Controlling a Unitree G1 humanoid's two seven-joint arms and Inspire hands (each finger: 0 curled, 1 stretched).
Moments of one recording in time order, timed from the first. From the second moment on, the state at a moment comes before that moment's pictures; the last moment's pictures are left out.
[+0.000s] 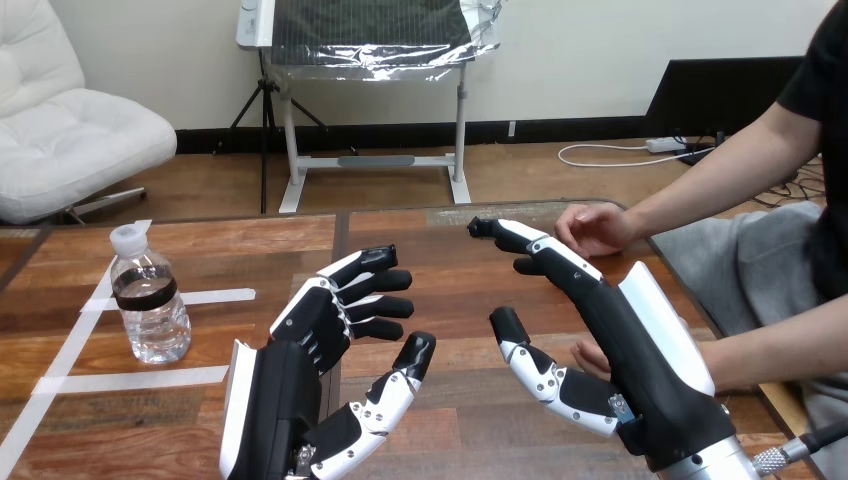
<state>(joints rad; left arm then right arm) 0.45 0.08 -0.34 -0.18 0.11 -0.61 0.22 0.29 -0.26 0.11 -0.34 -0.31 -0.38 0.11</state>
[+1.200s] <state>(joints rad) 0.45 0.08 -0.29 -0.18 0.28 -0.65 0.38 0.29 -0.27 0.11 -0.34 -0.31 -0.38 0.11</state>
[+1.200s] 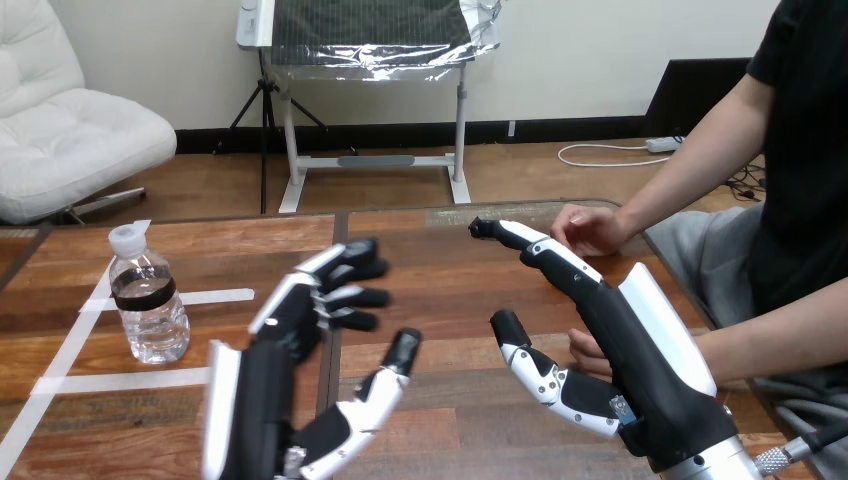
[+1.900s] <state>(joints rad) 0.45 0.08 -0.12 -0.25 0.52 -0.55 0.72 0.29 -0.27 0.11 -0.34 -0.31 -0.37 0.12</state>
